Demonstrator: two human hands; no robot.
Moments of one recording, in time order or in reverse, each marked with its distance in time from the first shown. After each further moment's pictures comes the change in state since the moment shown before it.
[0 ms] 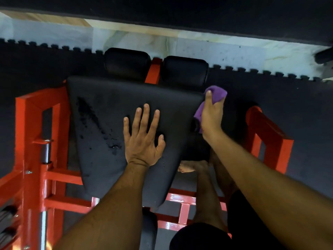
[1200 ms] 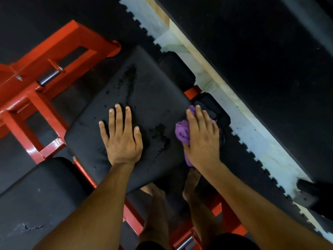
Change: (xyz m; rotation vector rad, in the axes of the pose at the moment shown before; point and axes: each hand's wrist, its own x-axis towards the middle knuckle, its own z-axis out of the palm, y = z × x) left_hand -0.045 0.016 0.006 -0.042 0.184 -1.023; right_hand -0.029 -0.048 0.013 -1.289 -0.633 -1.366
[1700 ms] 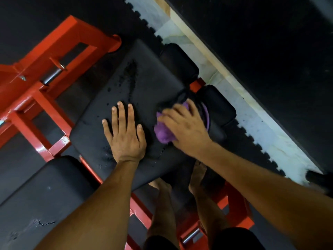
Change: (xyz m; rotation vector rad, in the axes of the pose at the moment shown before) left_hand -0.002 0.000 0.001 0.003 0.023 0.017; right_hand 0.037 -0.021 0.000 -0.080 -0.014 -0.528
